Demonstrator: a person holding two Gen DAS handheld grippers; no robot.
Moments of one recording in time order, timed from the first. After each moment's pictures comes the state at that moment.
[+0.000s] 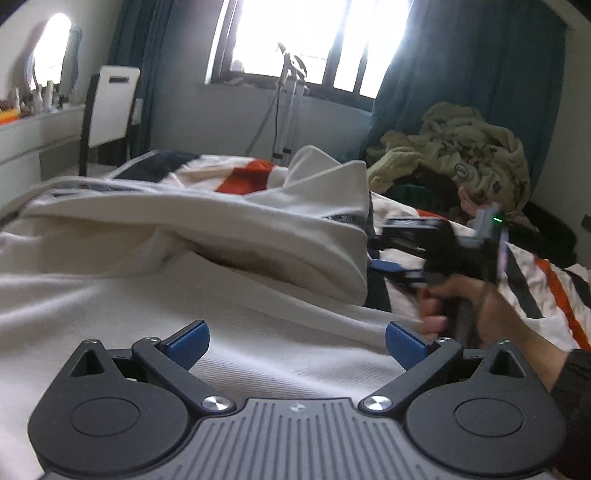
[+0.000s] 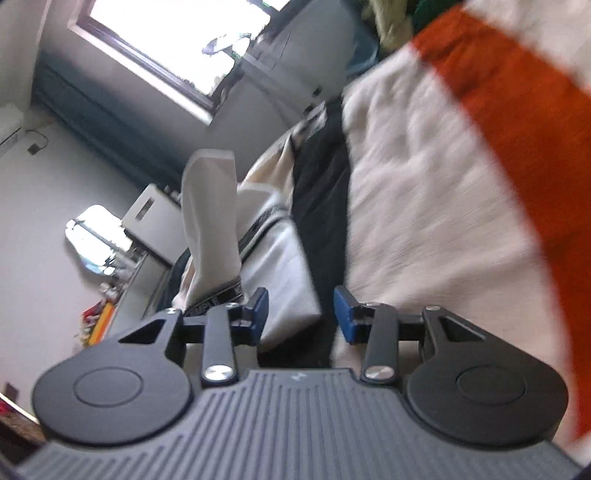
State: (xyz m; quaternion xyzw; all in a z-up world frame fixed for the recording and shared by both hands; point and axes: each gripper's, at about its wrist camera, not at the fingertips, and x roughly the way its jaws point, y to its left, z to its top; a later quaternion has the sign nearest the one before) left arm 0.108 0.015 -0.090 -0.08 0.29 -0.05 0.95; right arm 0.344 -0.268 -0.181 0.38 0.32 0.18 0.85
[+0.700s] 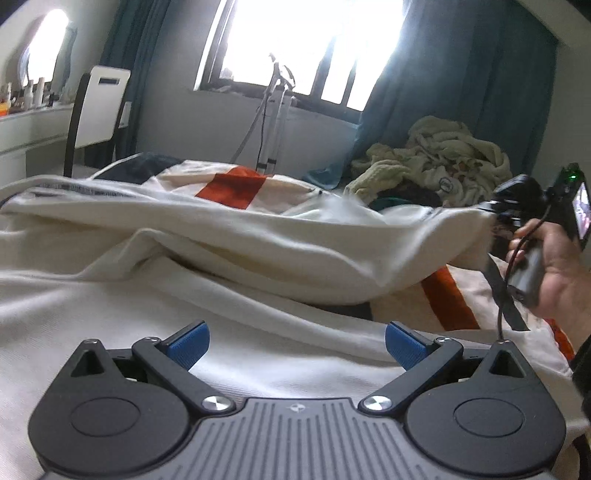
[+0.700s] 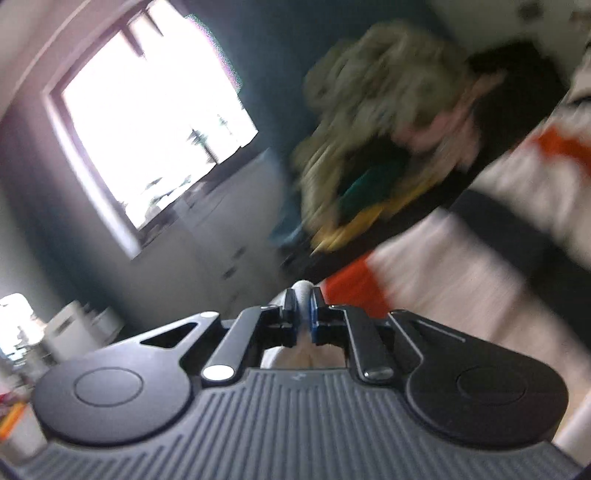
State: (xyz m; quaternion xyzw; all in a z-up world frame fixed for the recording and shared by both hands) left arm 0.114 0.008 -0.096 -0.09 0.26 -0.07 0.96; right arm 0.299 -0.380 -0.054 0.30 0.12 -0.07 0.95
